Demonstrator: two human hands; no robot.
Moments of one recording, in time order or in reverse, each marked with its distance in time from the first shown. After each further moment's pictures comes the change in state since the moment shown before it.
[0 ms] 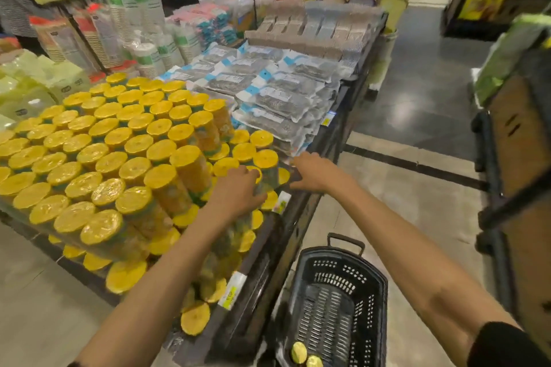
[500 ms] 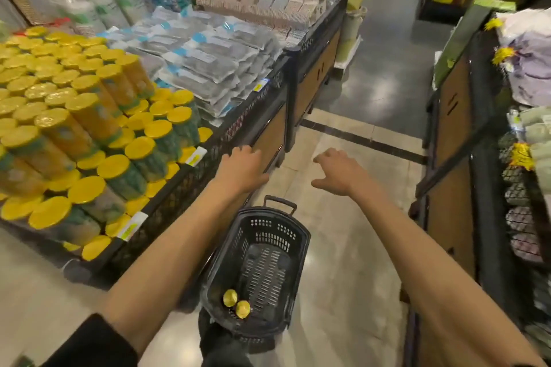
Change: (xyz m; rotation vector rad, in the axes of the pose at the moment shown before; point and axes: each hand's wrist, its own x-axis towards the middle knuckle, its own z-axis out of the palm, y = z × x) left_hand -0.035 0.291 0.035 -0.033 -0.058 0.023; right_hand -0.255 0.225 0.040 -0.050 0.013 0.233
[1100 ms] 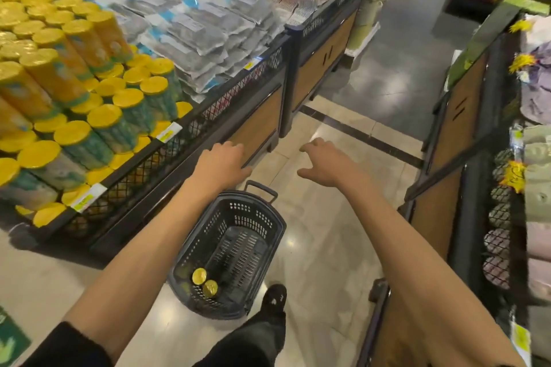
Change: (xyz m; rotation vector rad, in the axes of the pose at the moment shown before) left_hand 0.018 0.050 0.031 -0.089 0.040 -0.120; right_hand 0.021 0.066 -0.006 0.011 -0.051 -0.128
